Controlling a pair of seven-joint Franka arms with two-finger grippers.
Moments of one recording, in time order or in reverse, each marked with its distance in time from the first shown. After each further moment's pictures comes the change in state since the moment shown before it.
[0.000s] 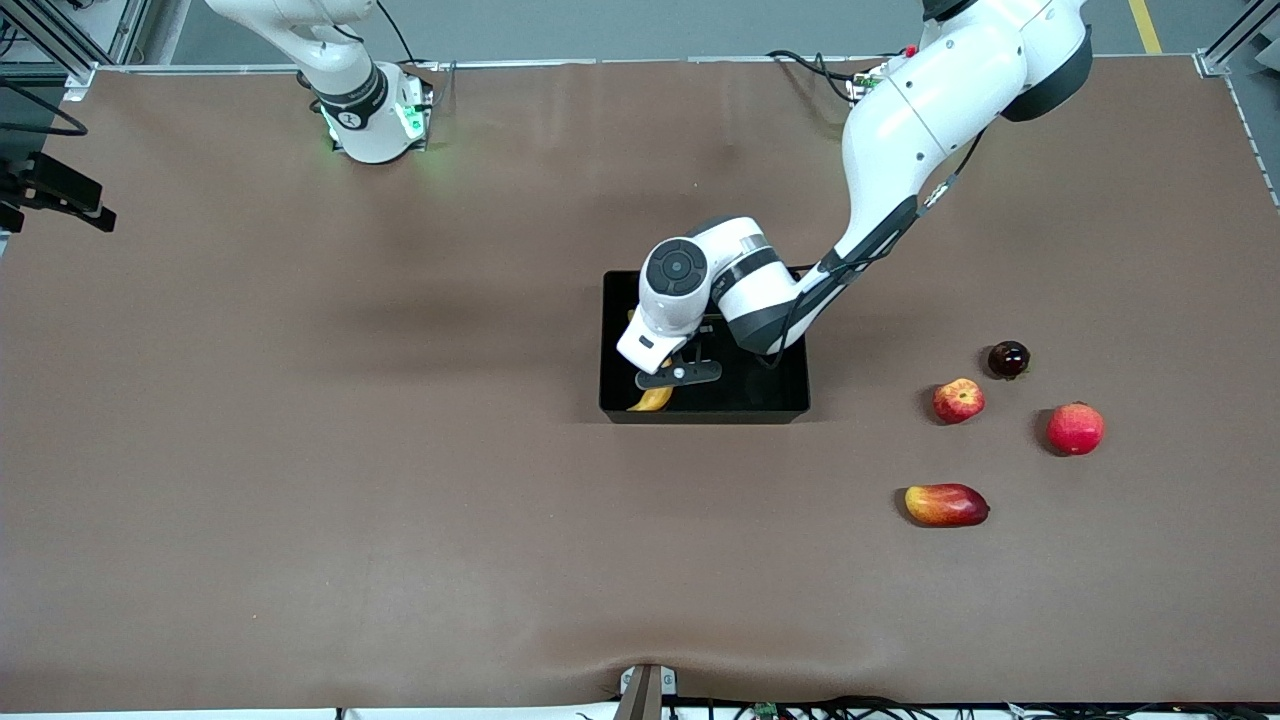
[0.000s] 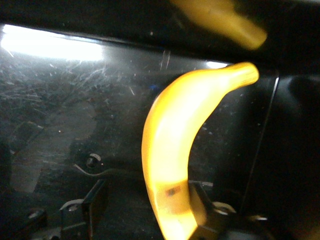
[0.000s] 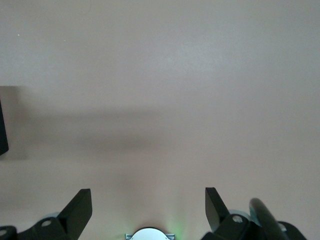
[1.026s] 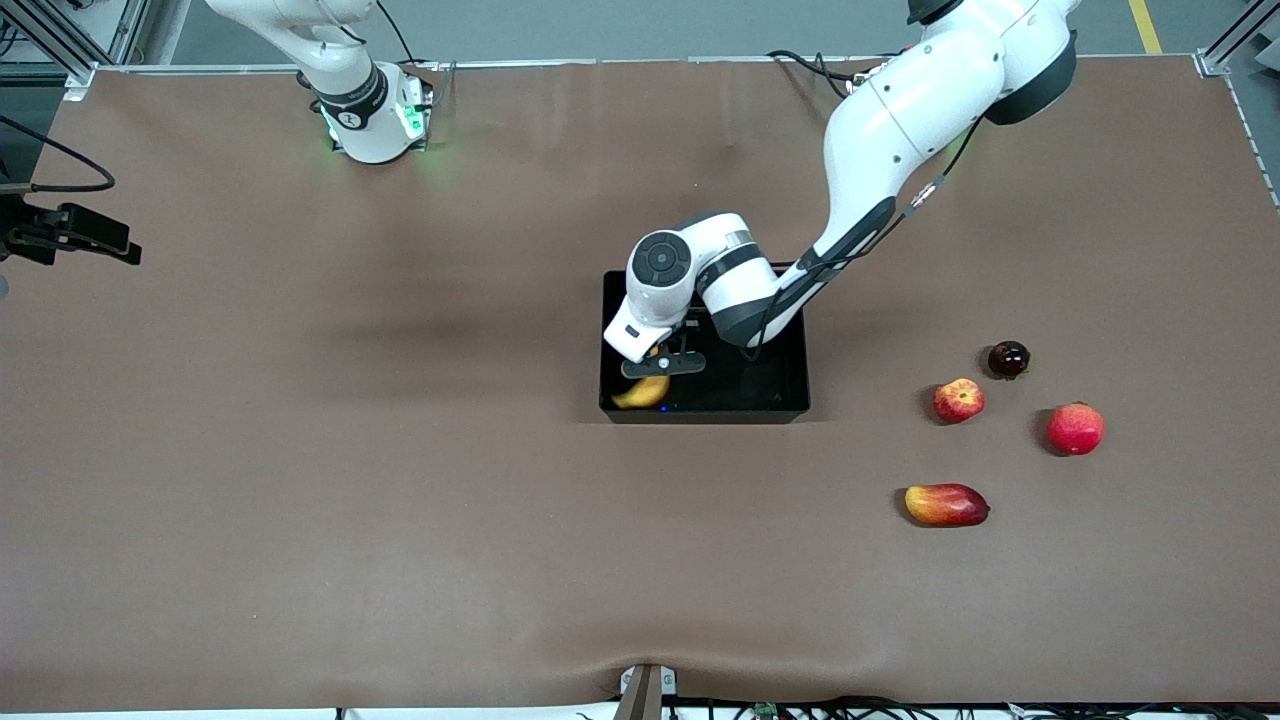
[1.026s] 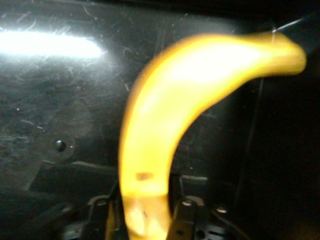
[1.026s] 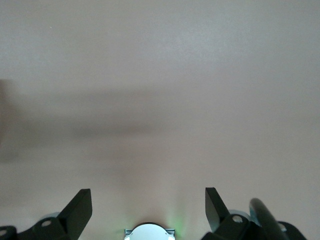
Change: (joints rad) left arm -0.065 0.030 0.034 -0.010 0.000 0.040 -0.003; right arm -0.005 0.083 -0.004 0.001 -0.001 0.003 0.000
